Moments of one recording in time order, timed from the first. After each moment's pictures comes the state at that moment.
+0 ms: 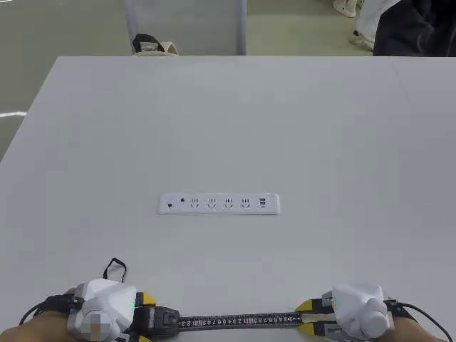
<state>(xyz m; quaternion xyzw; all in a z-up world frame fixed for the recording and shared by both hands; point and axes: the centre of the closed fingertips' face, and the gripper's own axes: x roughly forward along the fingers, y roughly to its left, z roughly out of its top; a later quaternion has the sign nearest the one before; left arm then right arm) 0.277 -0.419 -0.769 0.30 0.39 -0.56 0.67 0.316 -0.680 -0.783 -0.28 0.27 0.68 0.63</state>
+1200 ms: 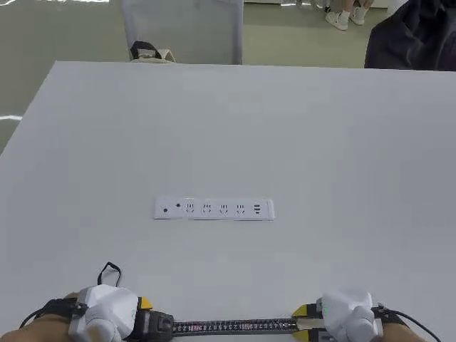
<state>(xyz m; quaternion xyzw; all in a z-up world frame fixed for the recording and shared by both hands) 0.276 -0.422 -0.772 0.33 0.37 -0.56 0.66 0.313 -0.681 -0.783 -0.32 0.29 0.65 0.62</state>
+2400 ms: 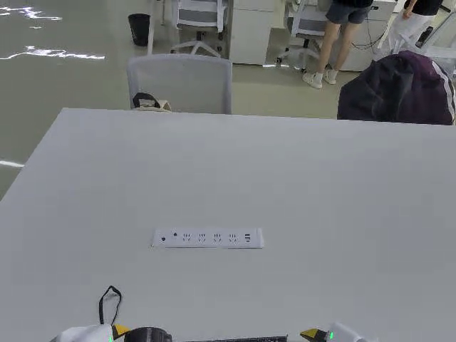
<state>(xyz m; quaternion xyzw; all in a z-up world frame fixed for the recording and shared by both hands) 0.243 -0.403 -0.743 0.22 0.37 -0.44 0.79 0.287 -0.703 -0.753 -0.21 0.35 0.50 0.77</state>
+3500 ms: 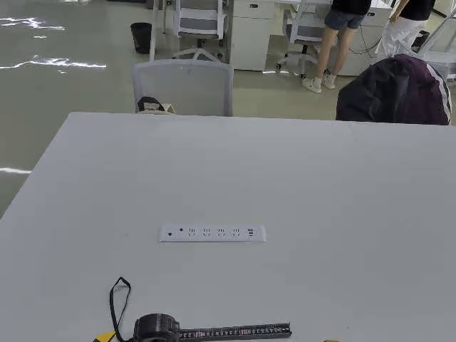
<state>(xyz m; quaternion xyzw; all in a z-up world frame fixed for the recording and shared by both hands) 0.205 -0.406 -0.700 0.12 0.32 -0.30 0.89 0.234 -0.710 -0.717 -0.15 0.32 0.41 0.84</state>
